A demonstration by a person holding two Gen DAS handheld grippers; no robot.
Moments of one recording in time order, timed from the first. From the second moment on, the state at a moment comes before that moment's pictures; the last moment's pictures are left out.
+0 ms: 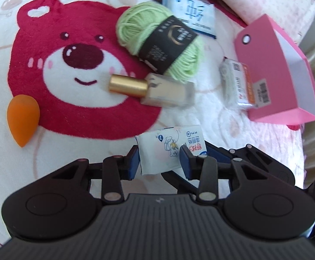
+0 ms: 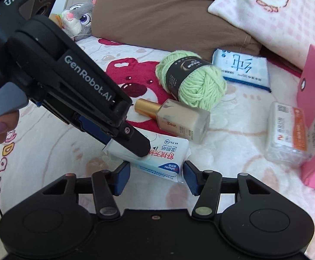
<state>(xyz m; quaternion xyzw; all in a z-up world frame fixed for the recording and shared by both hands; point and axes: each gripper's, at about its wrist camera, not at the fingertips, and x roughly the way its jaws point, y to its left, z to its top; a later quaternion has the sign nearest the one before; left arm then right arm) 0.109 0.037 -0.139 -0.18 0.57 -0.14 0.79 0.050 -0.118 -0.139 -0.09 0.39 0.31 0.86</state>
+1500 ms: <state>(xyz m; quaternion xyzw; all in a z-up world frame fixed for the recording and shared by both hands) 0.151 -0.214 0.038 -0.11 0.50 -0.32 0.80 0.072 -0.323 0.038 -0.12 0.36 0.13 0.92</state>
